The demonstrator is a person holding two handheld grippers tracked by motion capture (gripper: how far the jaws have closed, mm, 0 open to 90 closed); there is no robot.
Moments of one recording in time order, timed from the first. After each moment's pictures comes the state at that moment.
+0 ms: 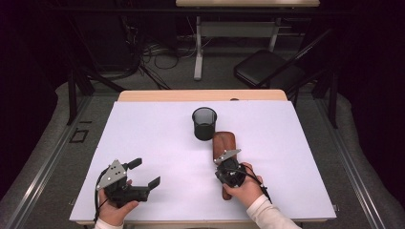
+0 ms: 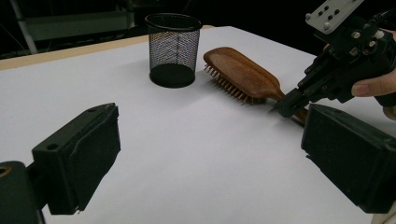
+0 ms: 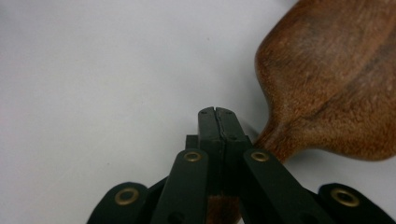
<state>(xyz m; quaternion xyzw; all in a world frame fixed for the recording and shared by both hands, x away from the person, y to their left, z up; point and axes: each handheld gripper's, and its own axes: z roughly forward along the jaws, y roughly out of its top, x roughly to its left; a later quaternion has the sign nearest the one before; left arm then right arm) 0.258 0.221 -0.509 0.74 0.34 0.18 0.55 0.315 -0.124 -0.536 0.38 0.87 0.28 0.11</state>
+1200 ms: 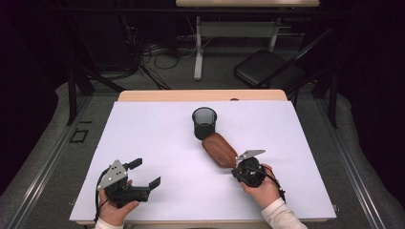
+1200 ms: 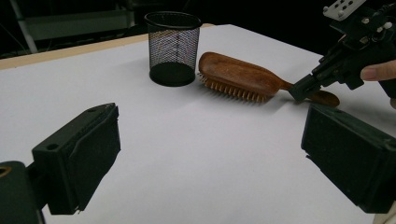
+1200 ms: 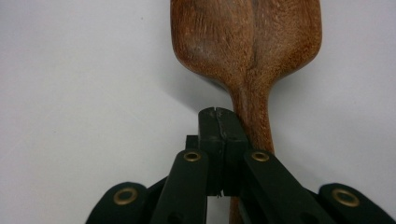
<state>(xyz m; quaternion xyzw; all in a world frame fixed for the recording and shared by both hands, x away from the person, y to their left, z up) 0.258 0.221 -0.510 0.74 0.34 0.18 0.55 0.313 -0.176 -0.538 0.44 0.84 0.31 0.11</state>
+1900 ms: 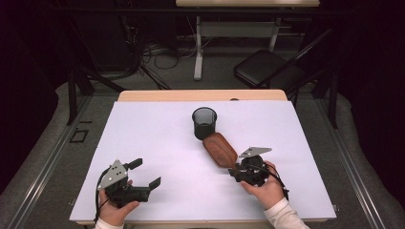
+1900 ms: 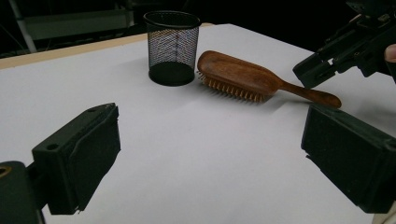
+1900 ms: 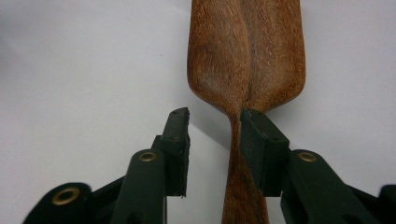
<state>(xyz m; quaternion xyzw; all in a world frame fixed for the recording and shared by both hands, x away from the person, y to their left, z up) 0.258 0.220 -0.510 0.75 0.33 0.18 0.55 0.307 -0.180 -0.515 0.43 0.82 0.35 0.12</state>
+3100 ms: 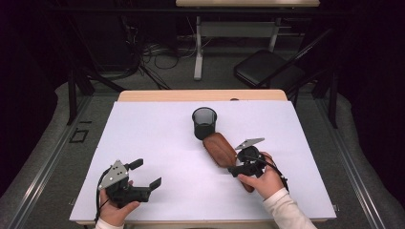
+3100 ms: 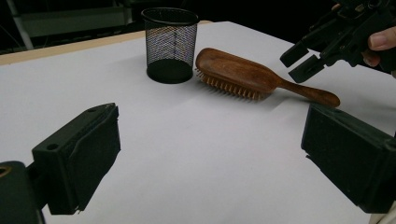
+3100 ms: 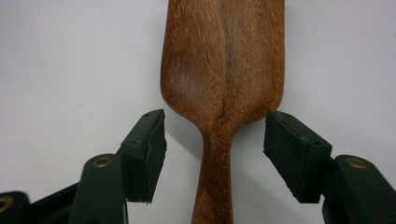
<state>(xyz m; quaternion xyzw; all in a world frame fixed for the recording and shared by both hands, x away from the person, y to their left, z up) 0.258 0.219 -0.511 0.75 0.33 0.17 0.55 0.332 -0.174 -0.509 0.42 0.85 0.30 0.13</state>
